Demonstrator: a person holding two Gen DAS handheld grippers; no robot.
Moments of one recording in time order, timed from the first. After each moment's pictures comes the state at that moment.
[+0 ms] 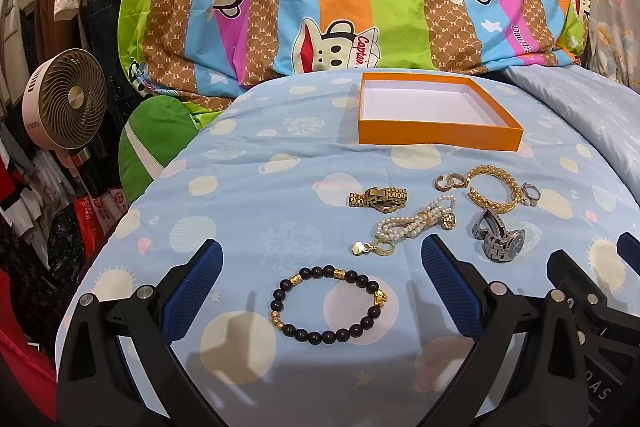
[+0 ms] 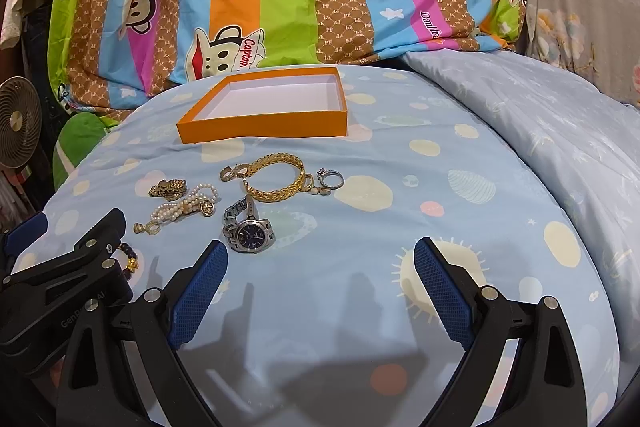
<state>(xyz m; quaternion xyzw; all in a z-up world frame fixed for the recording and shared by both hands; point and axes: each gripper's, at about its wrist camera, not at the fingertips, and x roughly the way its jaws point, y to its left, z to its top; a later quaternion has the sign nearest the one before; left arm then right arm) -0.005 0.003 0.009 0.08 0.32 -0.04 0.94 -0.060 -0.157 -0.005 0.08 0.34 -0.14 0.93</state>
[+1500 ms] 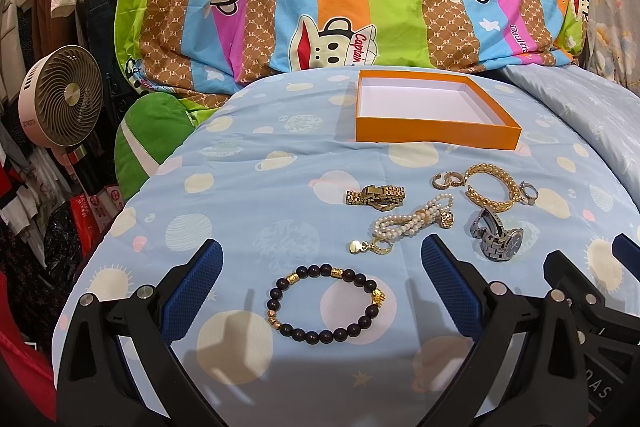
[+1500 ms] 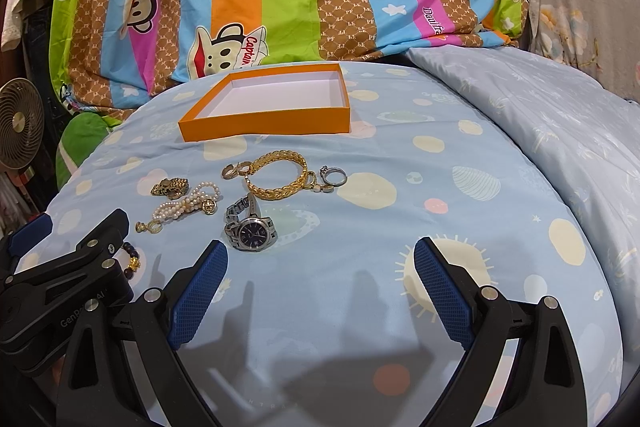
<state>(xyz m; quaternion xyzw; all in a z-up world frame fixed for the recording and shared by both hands) -0.004 0.002 0.006 0.07 0.32 -0.04 0.94 -0.058 -0.157 -0.006 0.08 0.34 -0.13 0.93</state>
